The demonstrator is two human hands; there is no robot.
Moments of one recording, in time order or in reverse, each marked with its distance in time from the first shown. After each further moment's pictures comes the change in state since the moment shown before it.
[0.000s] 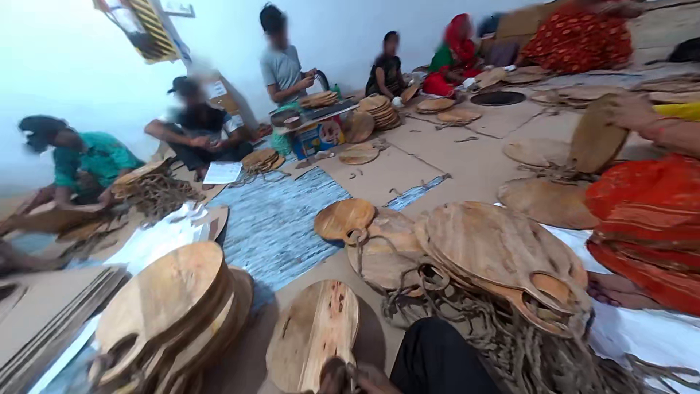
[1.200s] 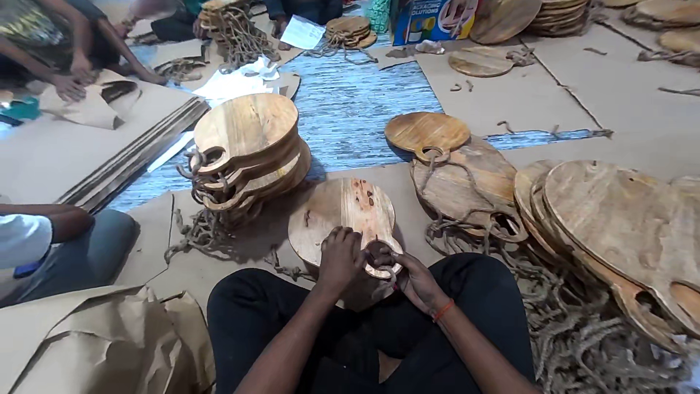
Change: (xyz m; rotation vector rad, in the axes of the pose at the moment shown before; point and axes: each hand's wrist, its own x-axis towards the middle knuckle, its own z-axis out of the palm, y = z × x) left_hand 0.013 -0.044 -0.002 0.207 0.208 -0.196; right_hand 0.002 0.000 -0.027 0.344 -0.086 0.125
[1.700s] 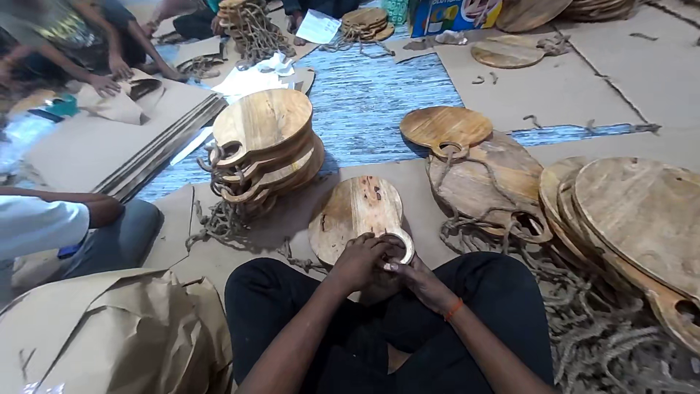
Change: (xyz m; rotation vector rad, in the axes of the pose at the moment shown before) left_hand -0.002 0.002 0.000 0.067 -0.338 0.292; right_hand -0.002 0.010 0.000 -0.218 -0.127 -0.039
